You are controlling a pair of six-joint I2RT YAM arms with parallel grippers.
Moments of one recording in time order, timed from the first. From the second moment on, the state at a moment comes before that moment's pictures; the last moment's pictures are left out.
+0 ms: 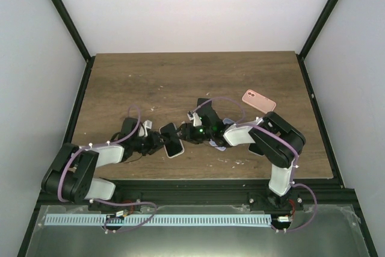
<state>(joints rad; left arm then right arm) -0.32 1.38 0.32 0.22 0.63 -0.89 0.79 1.84 0.81 0.41 -0.55 0.94</state>
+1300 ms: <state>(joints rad) -0.33 1.35 0.32 0.17 0.63 -0.86 0.78 1.87 0.81 0.44 -0.61 0.93</state>
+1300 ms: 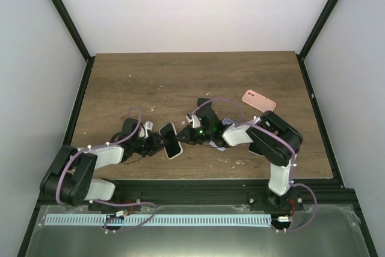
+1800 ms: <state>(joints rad) -0.33 0.86 0.34 0.01 0.65 -0.89 0.78 1.56 0.69 0.41 -0.59 0.89</state>
